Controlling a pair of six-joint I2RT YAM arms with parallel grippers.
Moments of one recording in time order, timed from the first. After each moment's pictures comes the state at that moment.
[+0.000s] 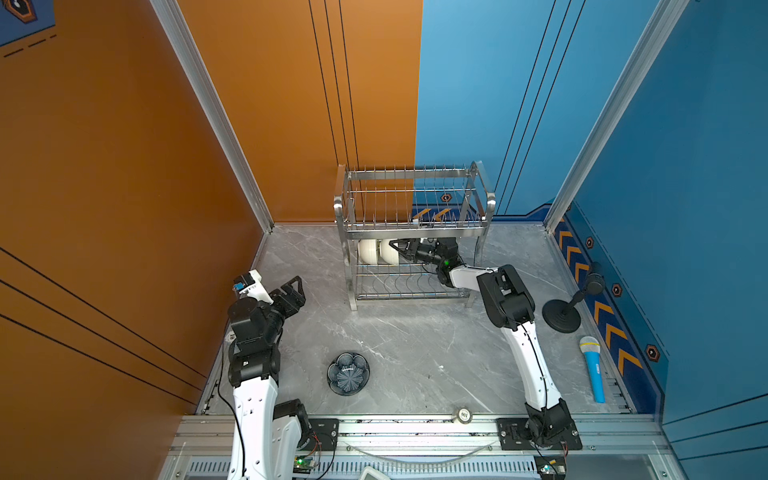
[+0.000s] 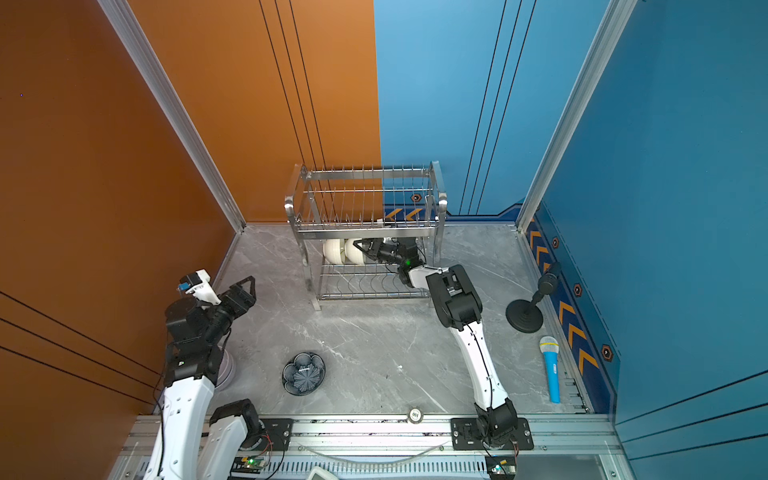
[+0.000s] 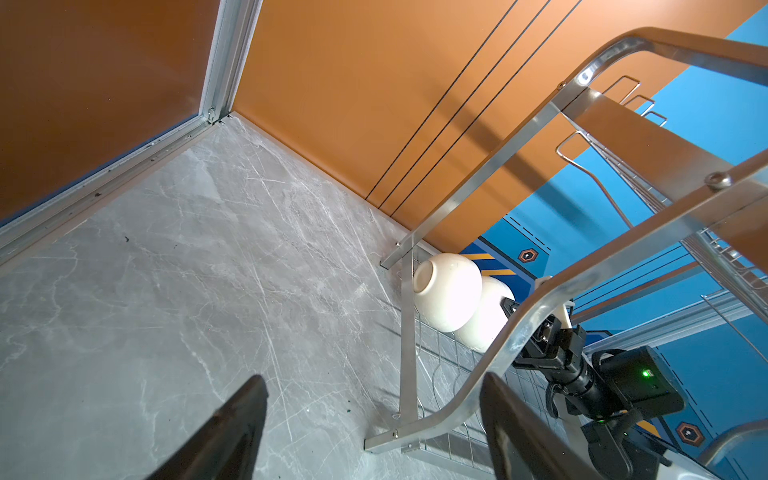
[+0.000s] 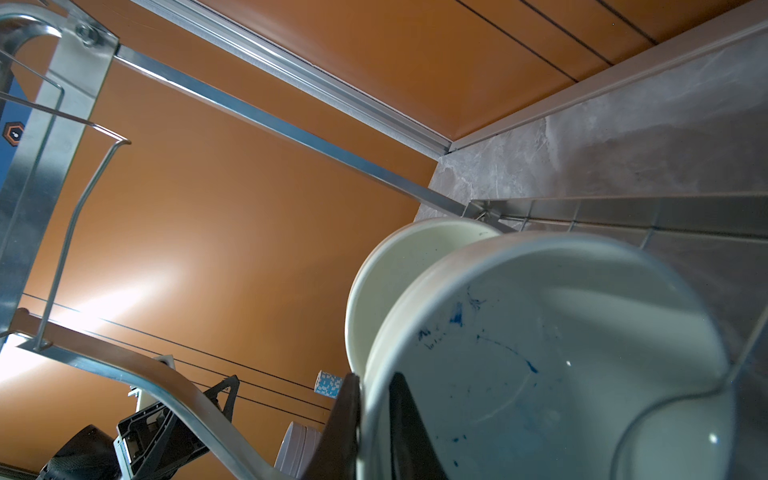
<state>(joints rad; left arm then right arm) 0.31 0.69 0.53 -0.09 0.33 -0.54 0.41 2.50 1.70 0.84 -0.81 1.13</state>
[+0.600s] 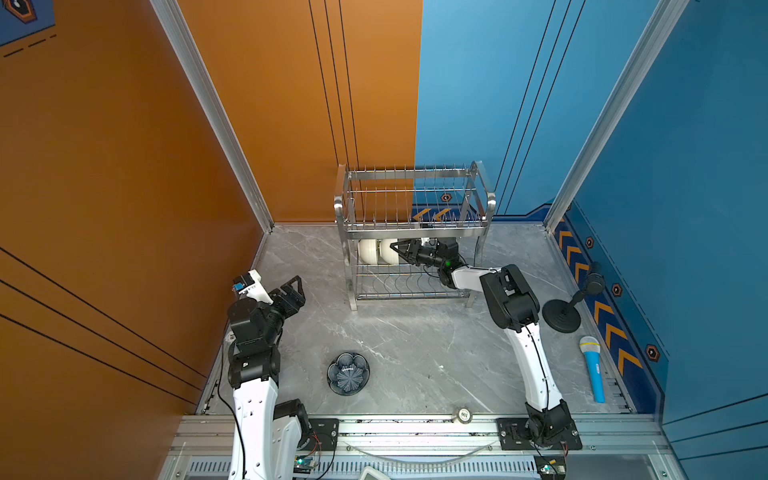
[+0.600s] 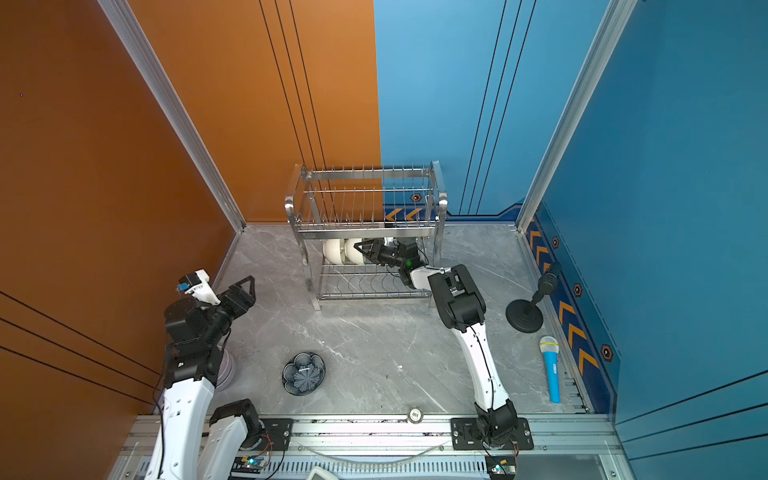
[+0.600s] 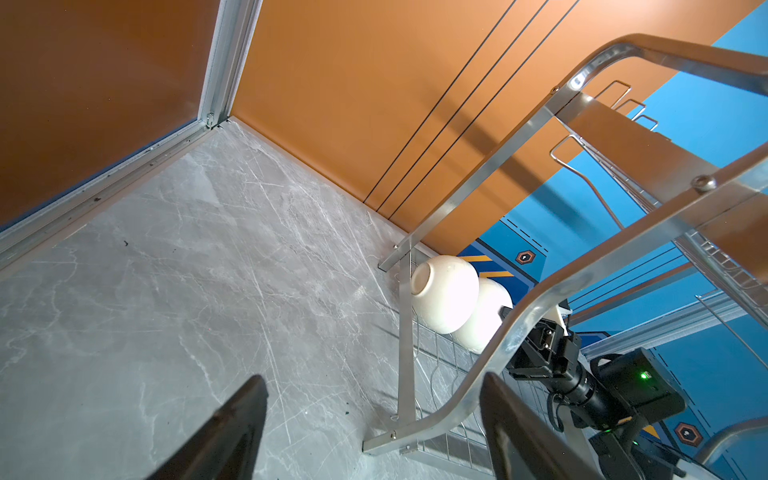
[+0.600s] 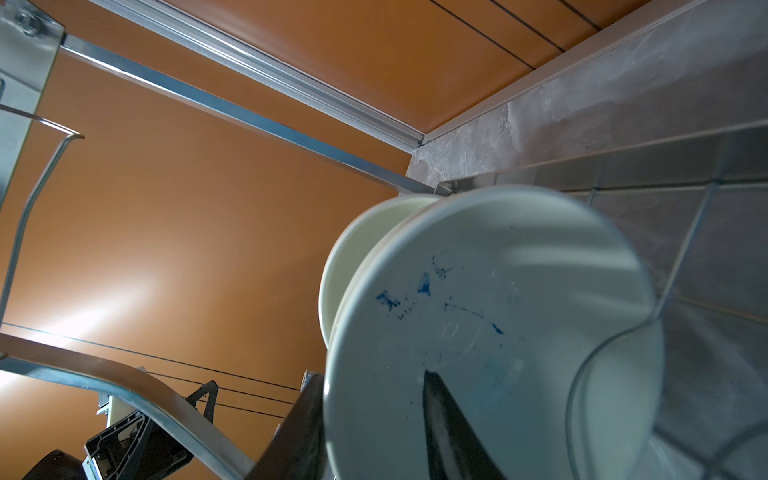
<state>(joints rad) 0.31 0.68 0.53 -0.09 0.33 -0.54 0.41 2.44 1.62 0.76 -0.77 1.08</state>
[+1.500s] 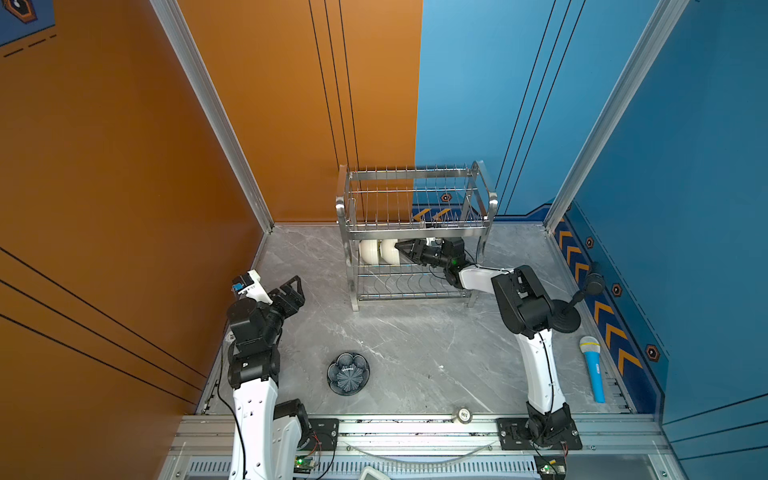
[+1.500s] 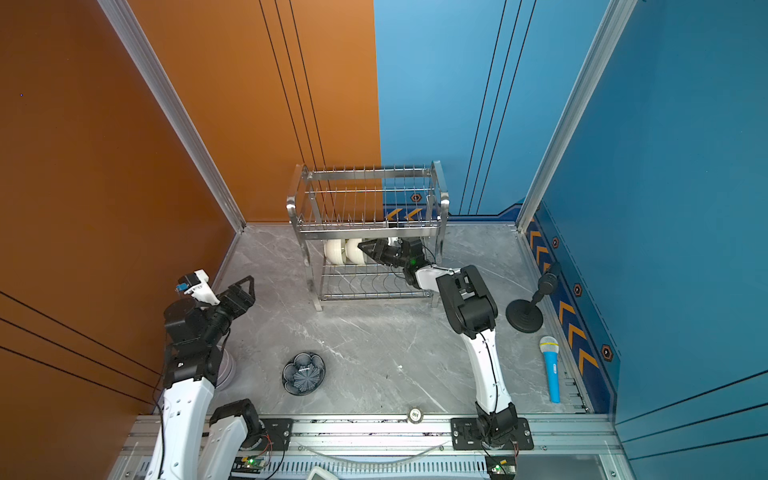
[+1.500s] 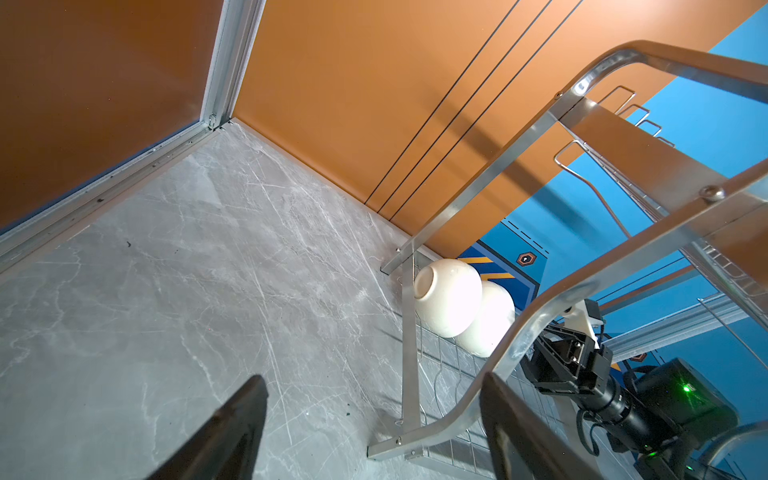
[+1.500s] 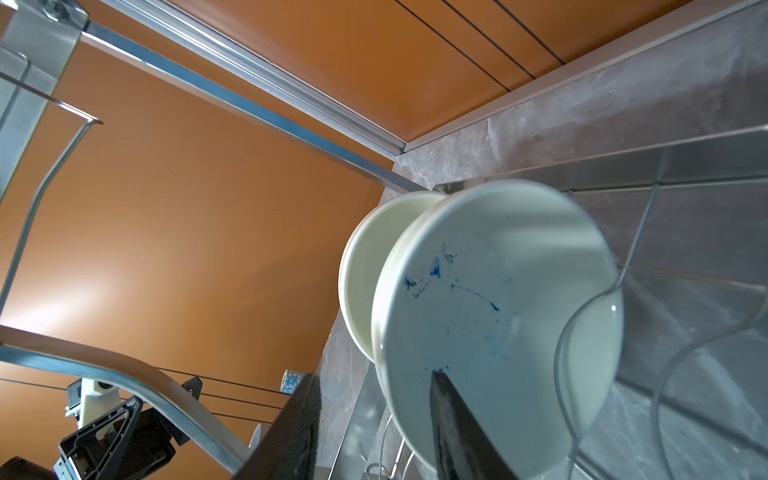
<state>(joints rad) 0.31 0.68 0.53 -0.09 0.33 -0.54 0.40 2.28 1.49 0.64 -0.71 0.95</state>
